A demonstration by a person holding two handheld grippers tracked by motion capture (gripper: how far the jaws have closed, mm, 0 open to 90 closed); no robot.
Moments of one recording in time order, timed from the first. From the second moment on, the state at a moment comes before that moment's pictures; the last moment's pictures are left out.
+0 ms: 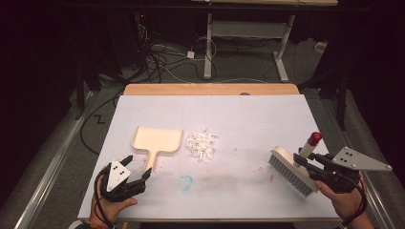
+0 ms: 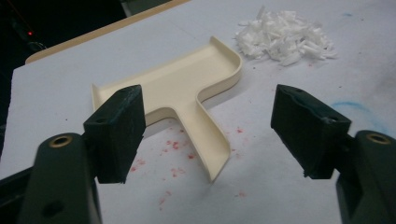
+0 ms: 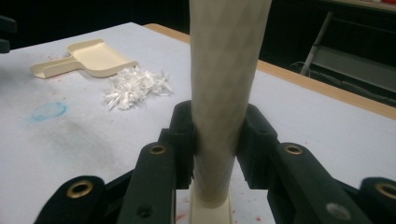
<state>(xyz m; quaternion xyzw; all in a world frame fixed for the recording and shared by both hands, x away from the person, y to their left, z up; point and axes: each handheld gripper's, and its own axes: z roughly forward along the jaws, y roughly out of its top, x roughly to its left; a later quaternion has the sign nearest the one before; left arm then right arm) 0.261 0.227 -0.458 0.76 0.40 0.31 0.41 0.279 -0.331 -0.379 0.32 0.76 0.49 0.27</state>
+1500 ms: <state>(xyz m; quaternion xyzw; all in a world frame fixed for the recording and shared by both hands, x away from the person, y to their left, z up) 0.320 0.193 -0.467 0.74 0.56 0.16 0.33 0.291 -0.309 -0.380 0.30 0.78 0.47 0.27</state>
